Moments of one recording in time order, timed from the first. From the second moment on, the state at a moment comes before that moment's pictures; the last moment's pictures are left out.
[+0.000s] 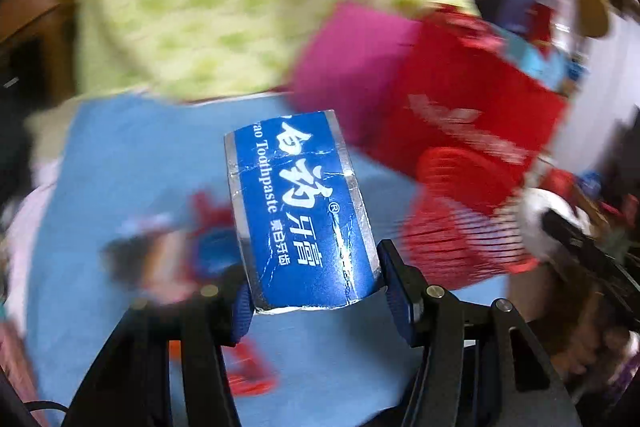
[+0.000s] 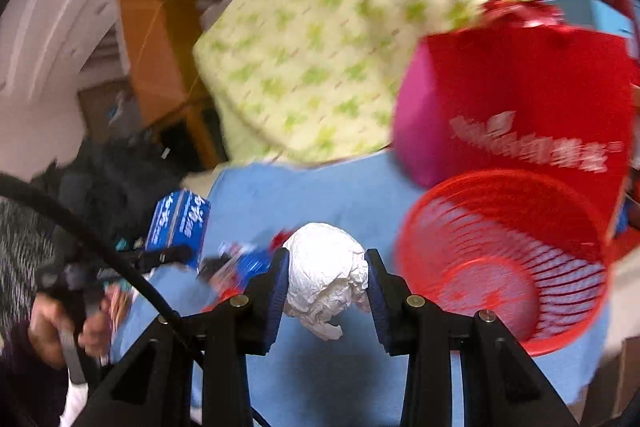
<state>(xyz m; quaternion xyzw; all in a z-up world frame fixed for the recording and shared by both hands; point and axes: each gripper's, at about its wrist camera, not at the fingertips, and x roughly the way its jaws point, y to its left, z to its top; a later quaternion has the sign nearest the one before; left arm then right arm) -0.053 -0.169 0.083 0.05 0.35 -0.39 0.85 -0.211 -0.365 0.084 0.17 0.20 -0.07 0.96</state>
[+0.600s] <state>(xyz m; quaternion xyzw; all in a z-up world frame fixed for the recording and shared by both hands) -0.055 -0.306 0.062 0.12 0.34 -0.45 0.82 -0.240 -0.500 0.055 0.29 0.19 -0.15 0.93</state>
